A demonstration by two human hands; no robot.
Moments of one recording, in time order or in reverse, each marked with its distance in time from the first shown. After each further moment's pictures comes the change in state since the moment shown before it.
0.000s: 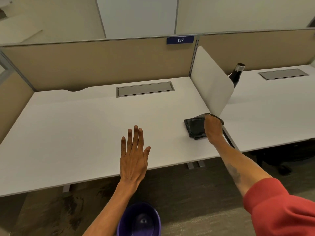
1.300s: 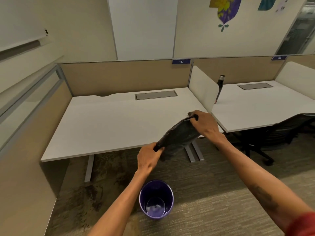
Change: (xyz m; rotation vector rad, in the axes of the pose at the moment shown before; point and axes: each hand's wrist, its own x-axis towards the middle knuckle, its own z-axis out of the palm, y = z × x) left_hand -0.263 -0.069 -0.159 -0.652 -0.088 -0.132; right_hand -0.376 -0.130 -0.212 0.342 0.080 -0.140
